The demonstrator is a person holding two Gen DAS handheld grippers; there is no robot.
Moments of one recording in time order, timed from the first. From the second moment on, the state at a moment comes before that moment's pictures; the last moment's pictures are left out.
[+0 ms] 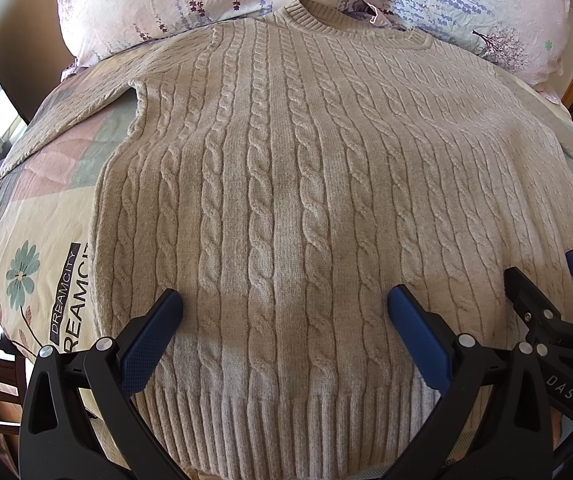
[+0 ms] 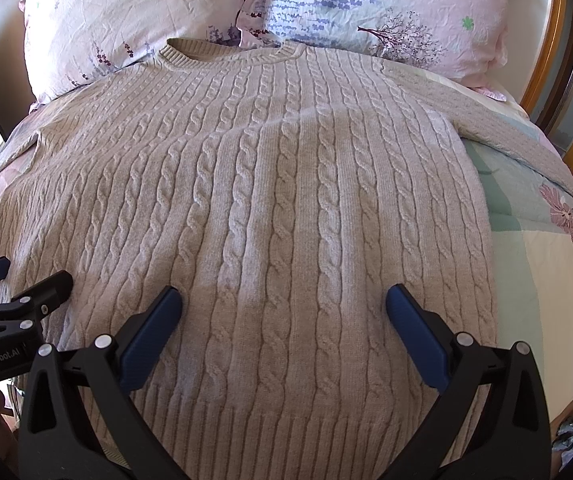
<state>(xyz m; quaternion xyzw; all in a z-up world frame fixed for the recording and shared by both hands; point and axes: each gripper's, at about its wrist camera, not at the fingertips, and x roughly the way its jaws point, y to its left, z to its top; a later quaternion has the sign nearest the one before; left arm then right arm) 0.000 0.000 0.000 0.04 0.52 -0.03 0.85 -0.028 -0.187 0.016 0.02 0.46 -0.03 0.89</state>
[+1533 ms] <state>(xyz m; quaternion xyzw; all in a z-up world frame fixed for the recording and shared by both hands) 0.081 0.327 0.028 -0.36 0.30 0.07 0.88 0.123 -0.219 0.141 0.09 0.29 0.15 0.94</state>
